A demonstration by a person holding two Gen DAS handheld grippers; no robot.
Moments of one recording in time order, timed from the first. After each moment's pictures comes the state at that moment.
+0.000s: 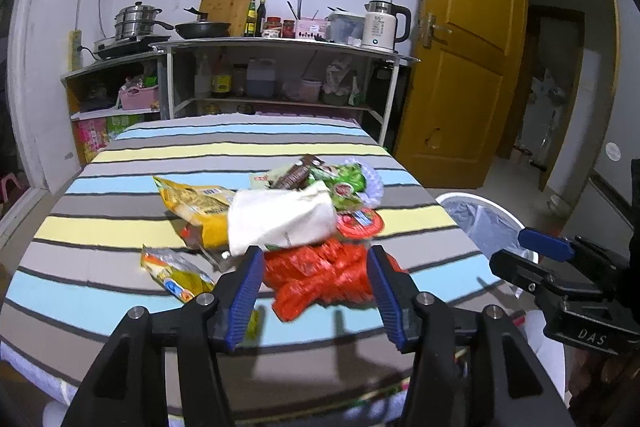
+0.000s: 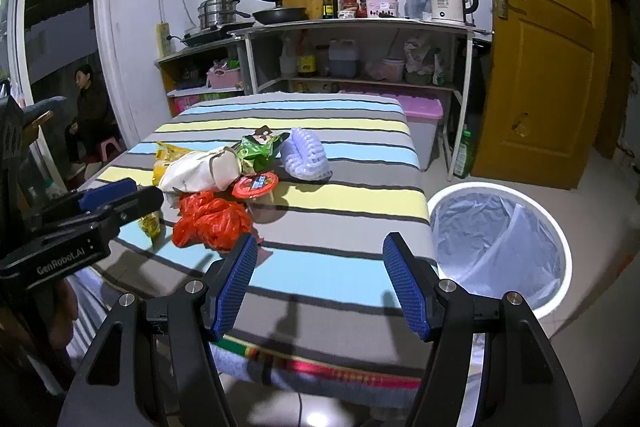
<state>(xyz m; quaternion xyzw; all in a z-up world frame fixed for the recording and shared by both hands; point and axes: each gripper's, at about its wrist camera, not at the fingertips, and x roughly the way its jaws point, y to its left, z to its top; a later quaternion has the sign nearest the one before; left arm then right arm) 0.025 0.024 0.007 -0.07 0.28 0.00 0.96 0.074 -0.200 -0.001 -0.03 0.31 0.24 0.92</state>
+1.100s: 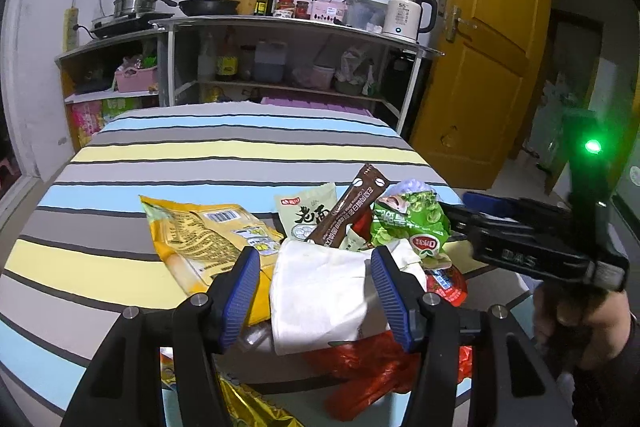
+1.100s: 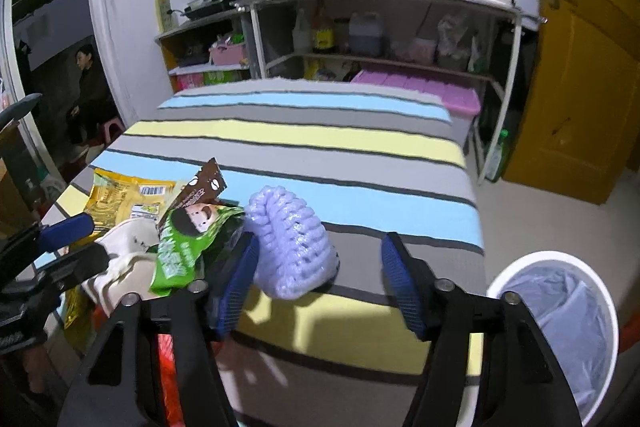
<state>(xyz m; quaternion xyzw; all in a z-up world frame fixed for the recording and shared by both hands) 0.115 0.068 -0.014 -0.08 0.31 0.00 0.95 0.237 -0.133 -0.028 -0.05 0.36 0.28 0.89</state>
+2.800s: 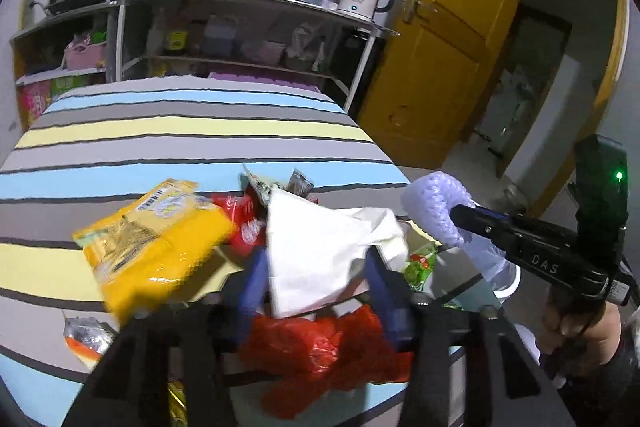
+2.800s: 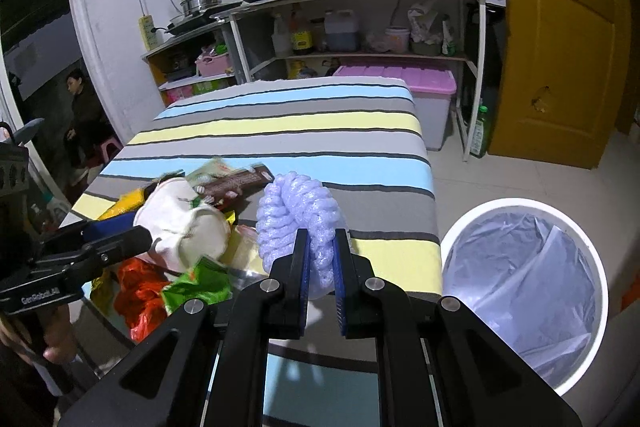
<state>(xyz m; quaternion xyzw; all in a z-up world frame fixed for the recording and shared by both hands) 0.126 0.054 -0.022 -0.11 0.35 -0.10 0.93 0.197 -0.187 -0.013 -0.01 0.36 0.25 0.90</state>
